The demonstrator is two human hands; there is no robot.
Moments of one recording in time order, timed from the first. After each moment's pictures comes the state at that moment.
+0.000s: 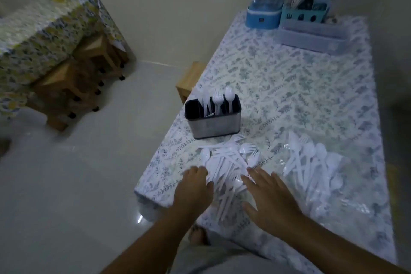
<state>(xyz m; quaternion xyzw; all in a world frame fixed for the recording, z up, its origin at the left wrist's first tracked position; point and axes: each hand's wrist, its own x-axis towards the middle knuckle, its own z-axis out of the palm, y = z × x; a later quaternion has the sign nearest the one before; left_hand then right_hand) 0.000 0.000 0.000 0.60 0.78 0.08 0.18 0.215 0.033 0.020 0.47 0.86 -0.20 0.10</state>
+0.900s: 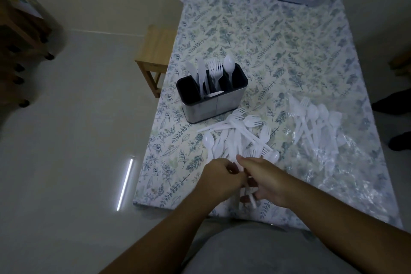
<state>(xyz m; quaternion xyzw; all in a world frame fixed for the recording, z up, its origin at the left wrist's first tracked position) -0.031 0.034 0.004 0.50 0.65 0.15 0.54 0.114 0.050 0.016 0.65 0.23 -0.72 -0.11</state>
